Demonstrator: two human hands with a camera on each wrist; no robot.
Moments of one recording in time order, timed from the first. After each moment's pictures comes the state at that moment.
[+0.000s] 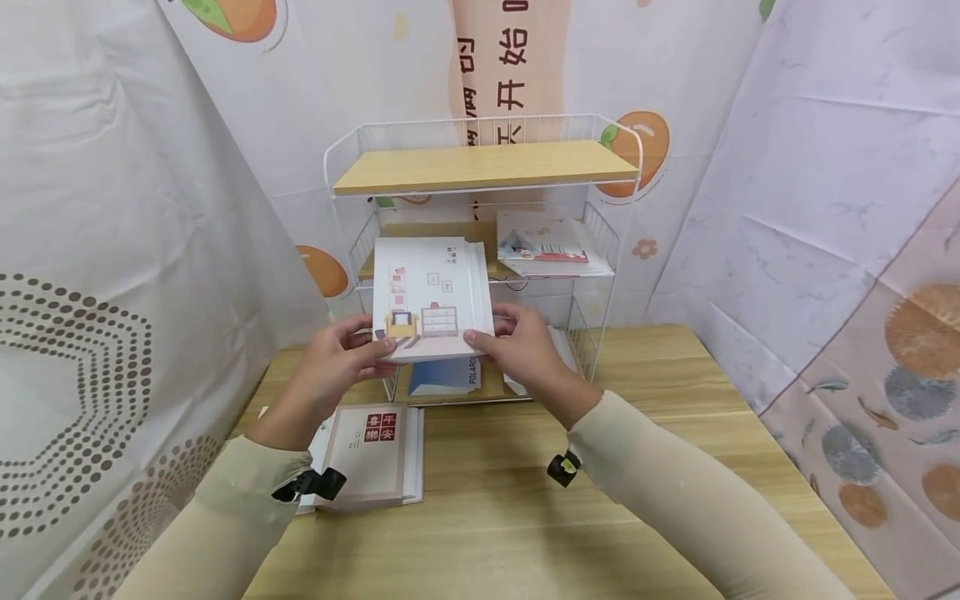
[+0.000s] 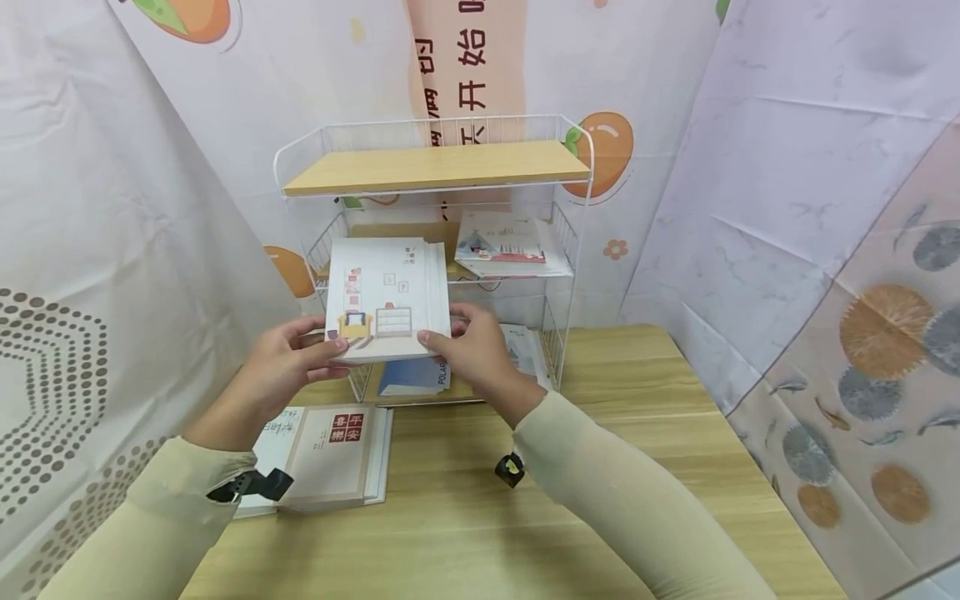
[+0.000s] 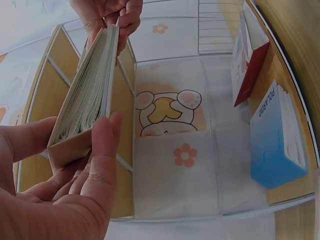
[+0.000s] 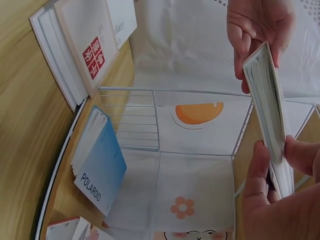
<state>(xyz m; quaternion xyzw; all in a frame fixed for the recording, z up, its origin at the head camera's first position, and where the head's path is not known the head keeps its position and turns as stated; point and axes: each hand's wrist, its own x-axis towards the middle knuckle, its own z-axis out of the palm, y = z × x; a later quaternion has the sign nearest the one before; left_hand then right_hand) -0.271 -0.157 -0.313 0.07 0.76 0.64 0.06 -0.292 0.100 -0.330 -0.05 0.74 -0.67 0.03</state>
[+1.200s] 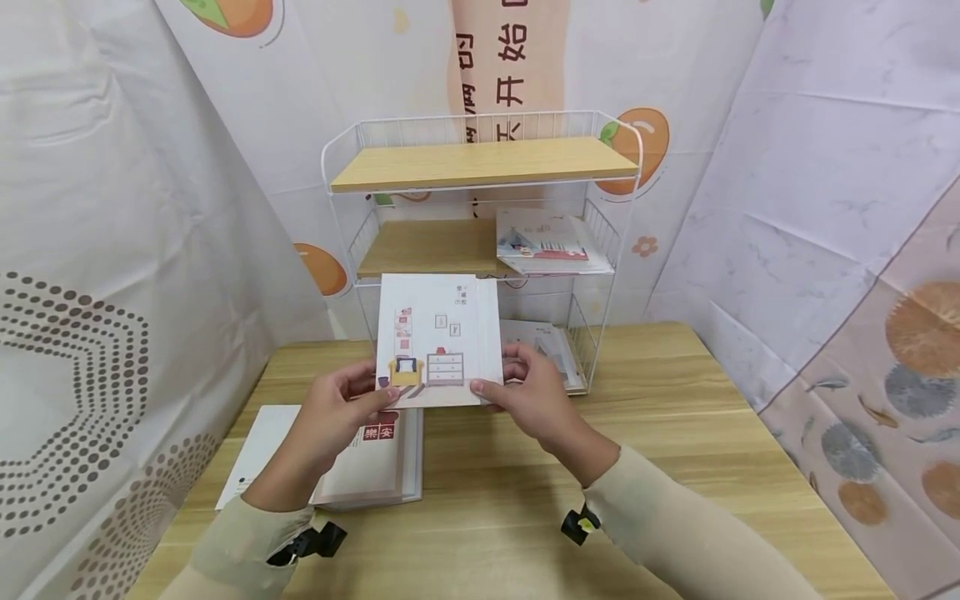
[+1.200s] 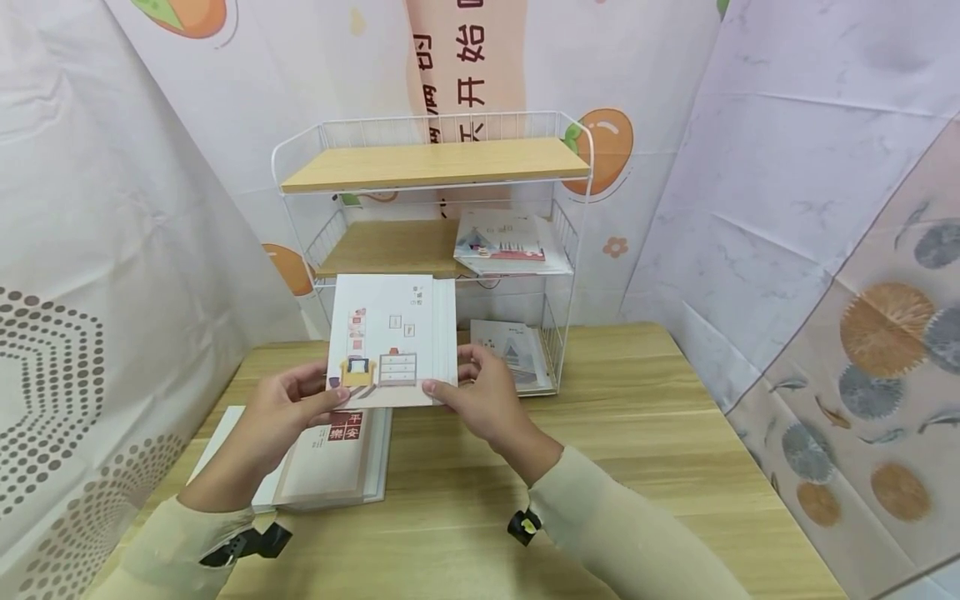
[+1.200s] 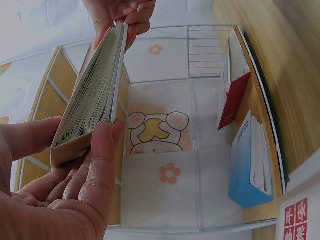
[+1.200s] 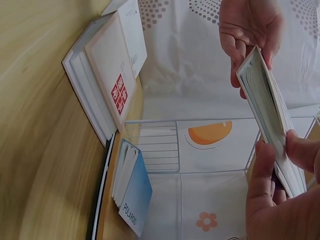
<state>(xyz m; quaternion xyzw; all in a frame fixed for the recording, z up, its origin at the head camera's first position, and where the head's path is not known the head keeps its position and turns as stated) -0.229 -0.154 -0.350 0.06 0.78 0.62 0.04 -0.247 0.113 -0.371 -0.07 0.73 -0.68 0.03</state>
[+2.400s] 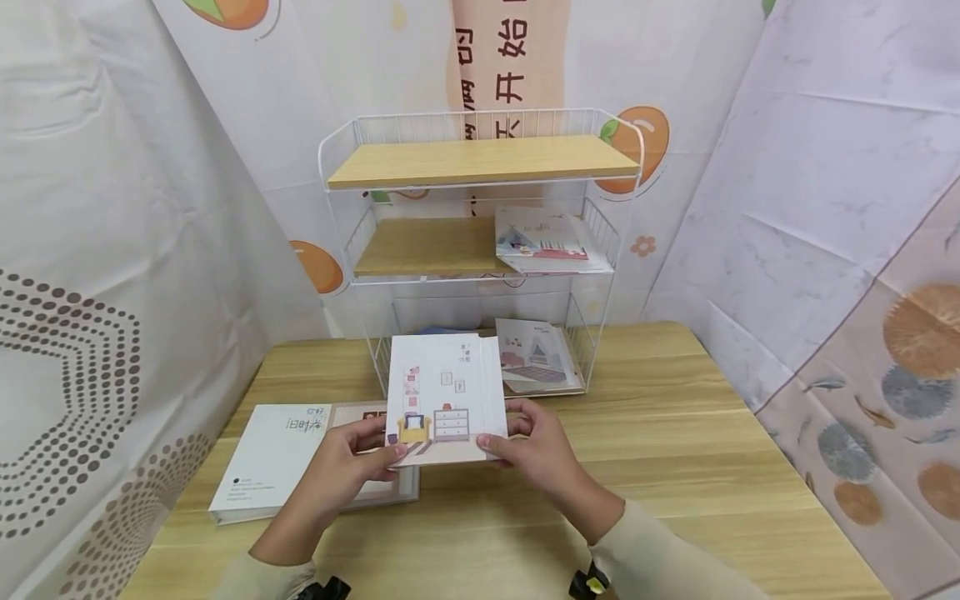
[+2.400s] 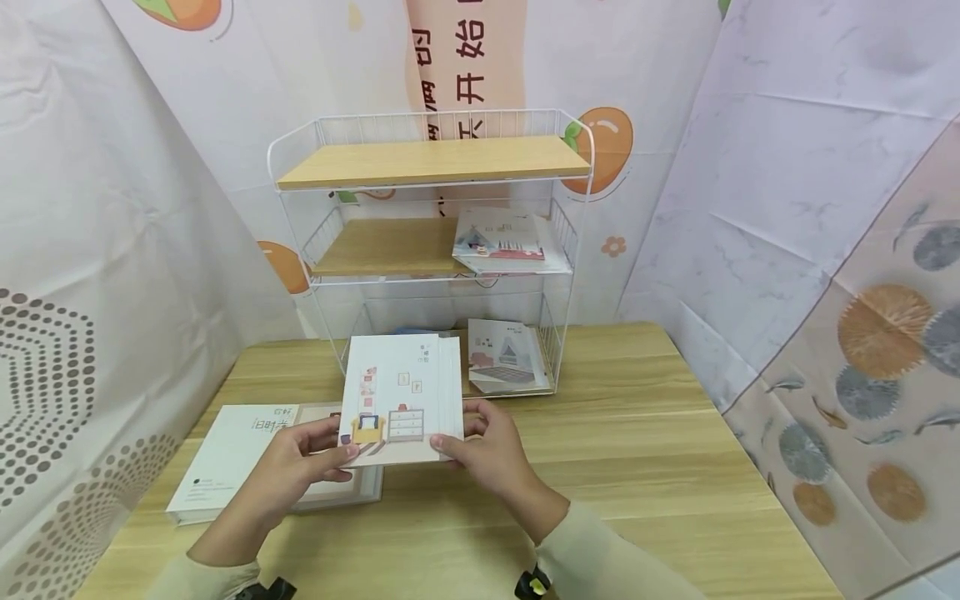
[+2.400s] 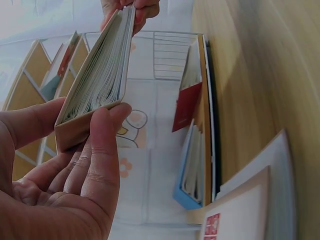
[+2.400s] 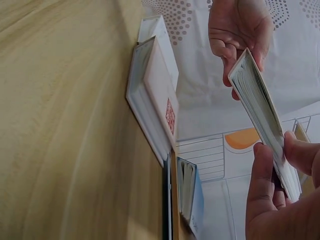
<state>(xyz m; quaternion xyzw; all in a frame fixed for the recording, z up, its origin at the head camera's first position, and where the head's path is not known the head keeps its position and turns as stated) -0.203 -0.155 -0.412 0.03 0.76 0.65 0.10 -0.217 0.117 -0.436 -0.03 0.70 -0.71 0.08</state>
